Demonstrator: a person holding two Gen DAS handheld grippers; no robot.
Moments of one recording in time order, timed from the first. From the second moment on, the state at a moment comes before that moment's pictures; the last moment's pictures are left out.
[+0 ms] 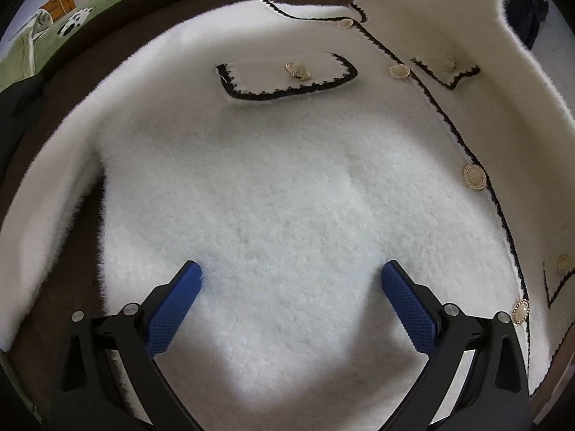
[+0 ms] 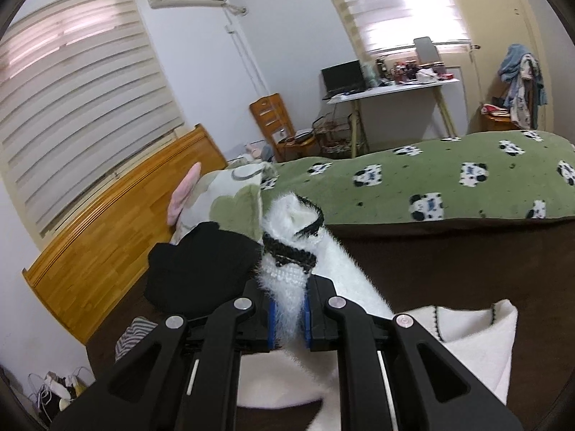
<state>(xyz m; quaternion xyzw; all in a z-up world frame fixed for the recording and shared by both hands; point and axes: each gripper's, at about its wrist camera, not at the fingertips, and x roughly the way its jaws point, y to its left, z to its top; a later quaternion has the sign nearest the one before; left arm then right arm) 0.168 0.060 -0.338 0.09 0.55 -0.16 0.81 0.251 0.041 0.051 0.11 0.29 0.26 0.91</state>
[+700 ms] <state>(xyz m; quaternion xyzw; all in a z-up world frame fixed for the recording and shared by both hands) 0.070 0.247 -0.270 0.02 0.55 0.01 0.83 0.266 0.226 0.026 0.10 0.32 0.37 0.87</state>
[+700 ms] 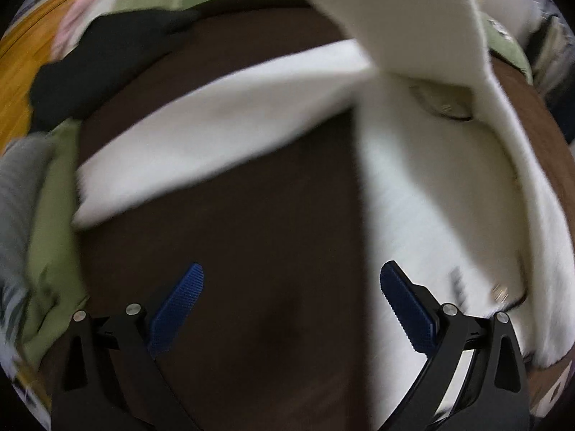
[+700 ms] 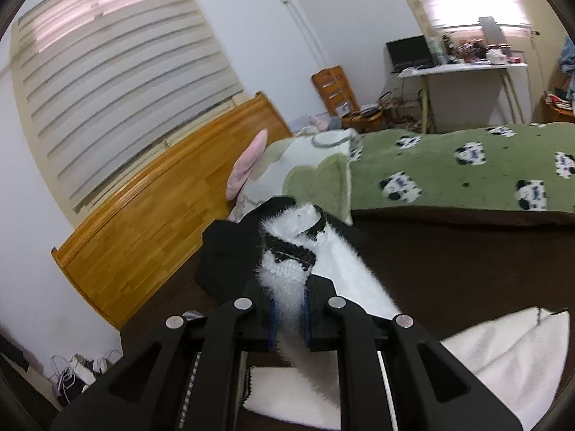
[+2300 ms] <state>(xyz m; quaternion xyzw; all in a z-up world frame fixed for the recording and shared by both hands) -0.016 0.332 -0.241 -0.07 0.52 0.11 0.84 0.226 0.300 -0.148 -0.01 0.46 0.41 0.79</state>
